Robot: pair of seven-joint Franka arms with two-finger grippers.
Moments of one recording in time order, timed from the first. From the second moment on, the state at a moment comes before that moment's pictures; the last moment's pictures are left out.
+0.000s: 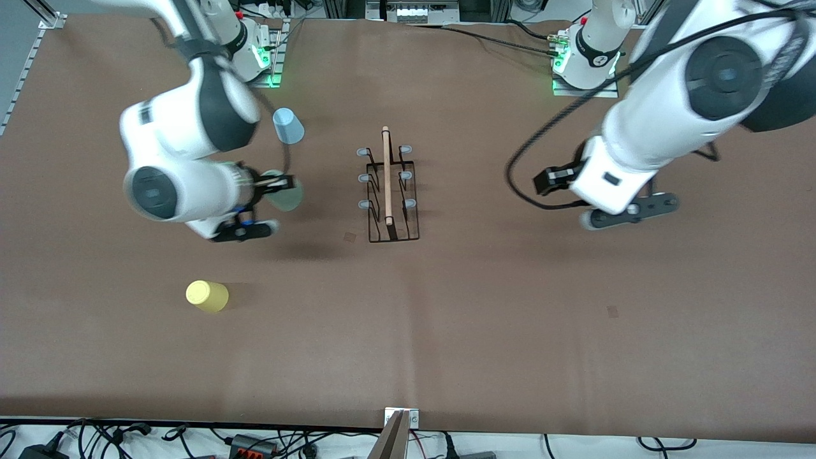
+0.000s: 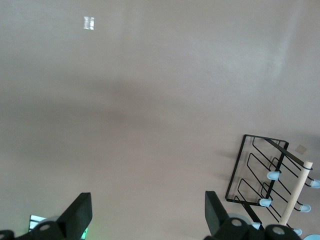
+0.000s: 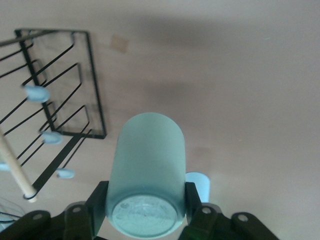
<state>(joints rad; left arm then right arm) 0.00 0.42 -0.47 -1.14 0.08 1.37 -0.71 0.42 0.41 -0.02 -1.53 0.24 1.55 0.23</state>
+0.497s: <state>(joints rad) 0.08 0.41 -0.46 -1.13 0.11 1.35 -0.46 0.56 0.41 -0.02 -1.53 0.29 1.55 0.31</state>
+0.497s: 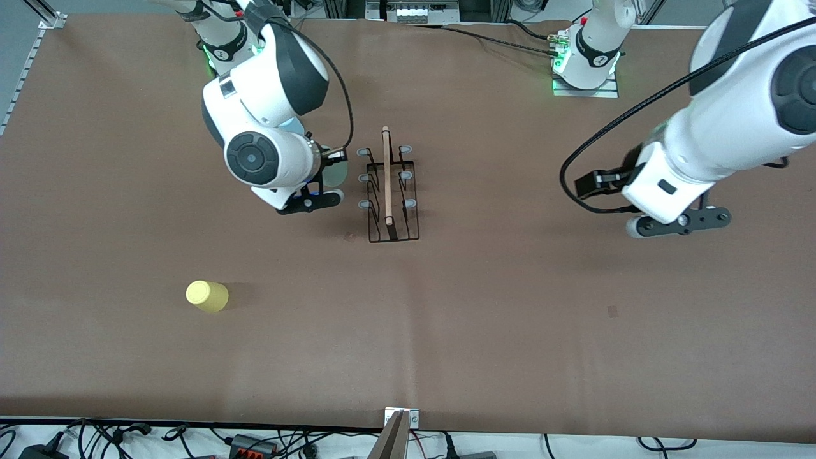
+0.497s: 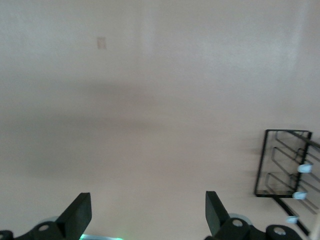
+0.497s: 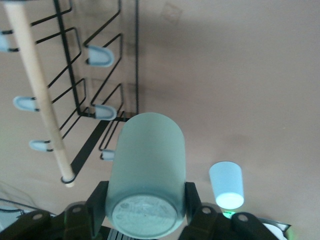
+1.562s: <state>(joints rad) -0.05 0.12 -0.46 -1.54 0.09 1.49 -0.38 0.66 0.47 -0.02 -1.54 0.31 1.59 0.34</state>
